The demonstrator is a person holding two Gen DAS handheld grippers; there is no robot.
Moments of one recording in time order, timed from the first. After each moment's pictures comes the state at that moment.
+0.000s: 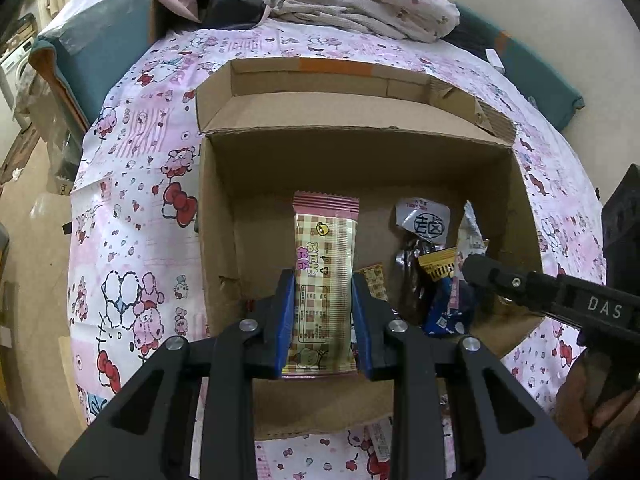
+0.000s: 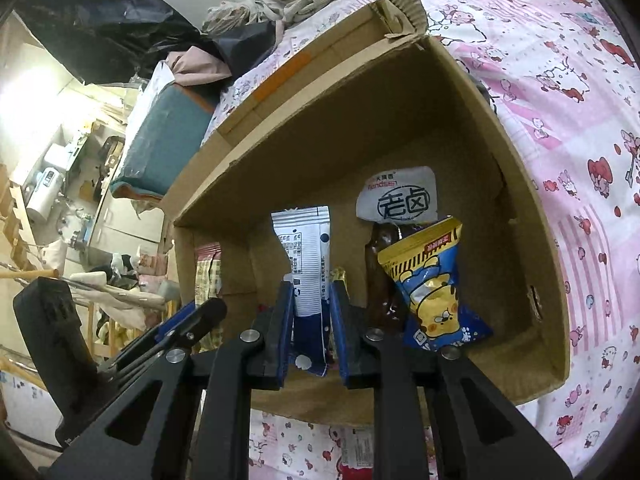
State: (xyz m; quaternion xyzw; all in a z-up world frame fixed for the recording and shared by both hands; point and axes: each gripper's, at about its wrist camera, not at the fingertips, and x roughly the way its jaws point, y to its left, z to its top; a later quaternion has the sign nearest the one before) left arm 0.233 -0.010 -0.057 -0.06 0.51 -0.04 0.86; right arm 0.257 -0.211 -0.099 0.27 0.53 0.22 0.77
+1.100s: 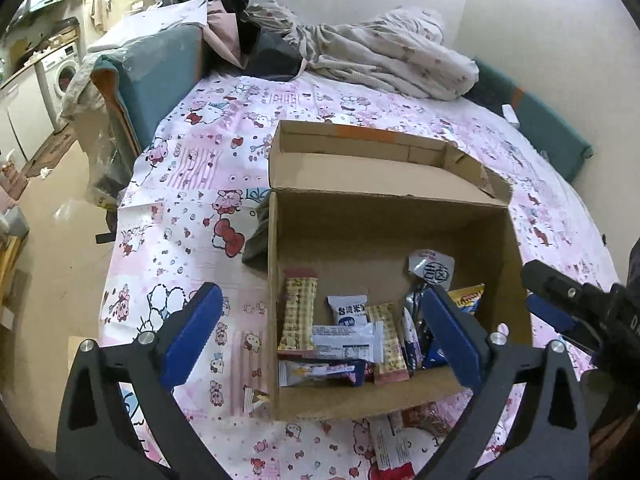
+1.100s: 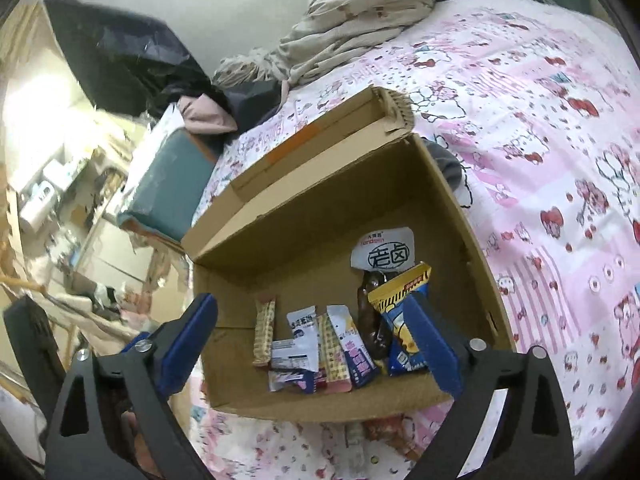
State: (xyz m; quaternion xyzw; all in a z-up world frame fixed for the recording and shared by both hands) left arm 0.194 0.012 -0.010 -0.09 0.42 0.02 0.90; right arm 0.226 -0.228 -0.053 0.26 0.44 0.18 0.84
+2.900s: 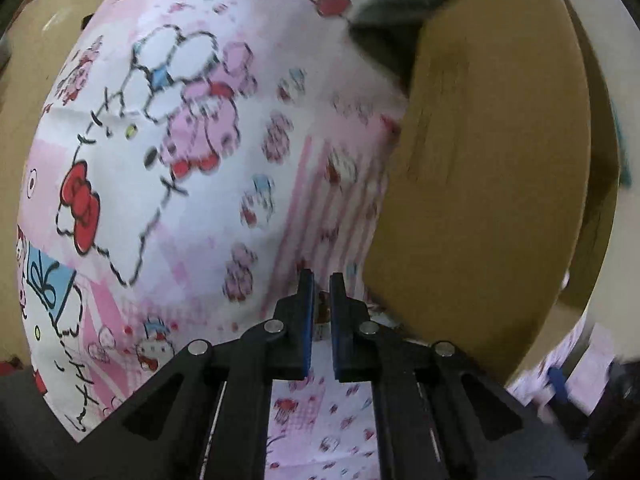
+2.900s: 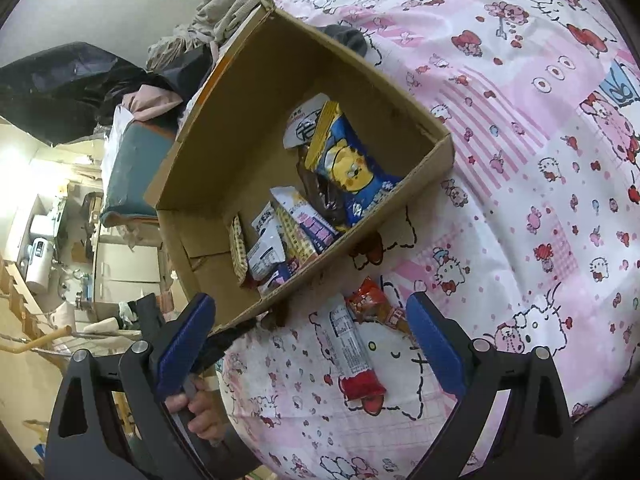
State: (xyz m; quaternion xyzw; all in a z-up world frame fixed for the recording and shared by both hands) left arm 0.177 0.081 -0.172 -0.25 0.66 0.03 0.71; right arm 0.164 -0.252 -0.111 0.37 0.56 0.13 0.73
